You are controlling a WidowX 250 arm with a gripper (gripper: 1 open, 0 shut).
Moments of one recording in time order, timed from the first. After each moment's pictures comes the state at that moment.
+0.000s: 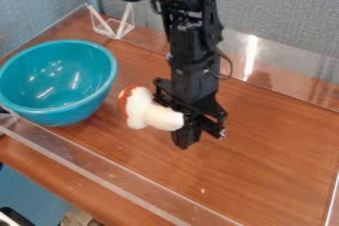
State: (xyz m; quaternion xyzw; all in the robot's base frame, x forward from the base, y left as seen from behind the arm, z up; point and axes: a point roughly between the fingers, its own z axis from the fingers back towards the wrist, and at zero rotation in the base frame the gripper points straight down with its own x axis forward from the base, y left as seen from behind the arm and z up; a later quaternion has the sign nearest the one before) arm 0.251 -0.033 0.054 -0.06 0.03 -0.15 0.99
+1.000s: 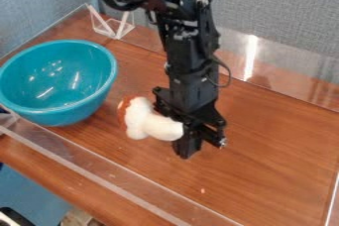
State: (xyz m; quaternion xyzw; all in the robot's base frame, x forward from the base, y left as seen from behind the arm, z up) arm 0.244 -0.038 0.051 -0.08 0.02 -0.15 0.99
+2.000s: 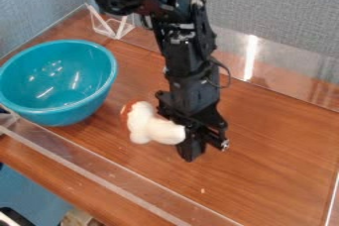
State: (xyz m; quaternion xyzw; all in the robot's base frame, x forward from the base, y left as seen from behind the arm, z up) arm 0.244 -0.043 0.049 -0.10 0.00 -0.16 0.98
